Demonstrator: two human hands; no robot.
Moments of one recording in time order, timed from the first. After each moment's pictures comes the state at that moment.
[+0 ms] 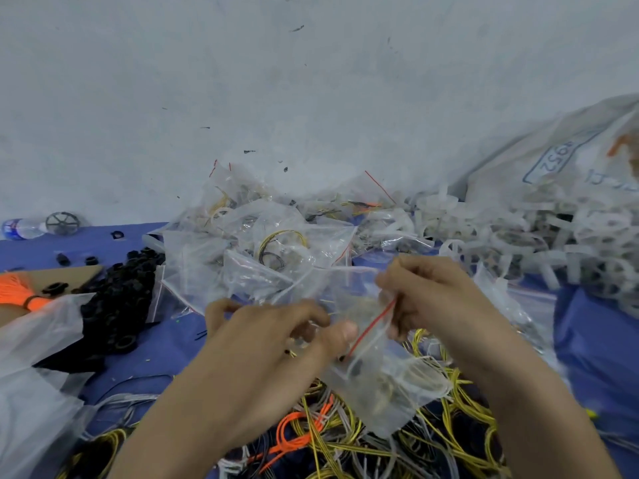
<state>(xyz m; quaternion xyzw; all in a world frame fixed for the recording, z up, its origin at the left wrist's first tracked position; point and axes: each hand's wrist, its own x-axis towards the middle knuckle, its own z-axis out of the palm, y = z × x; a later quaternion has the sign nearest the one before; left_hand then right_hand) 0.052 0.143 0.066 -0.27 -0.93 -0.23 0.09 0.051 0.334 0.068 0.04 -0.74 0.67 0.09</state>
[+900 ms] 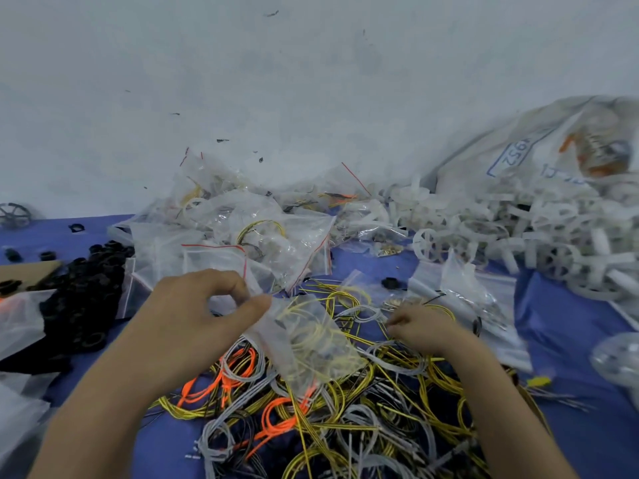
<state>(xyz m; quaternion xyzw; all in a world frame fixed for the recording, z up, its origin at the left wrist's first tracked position) 0.025 0.104 0.064 -0.16 -0.91 -0.38 0.08 -0.002 0.401 -0.033 -0.13 -0.95 0.26 -0.09</state>
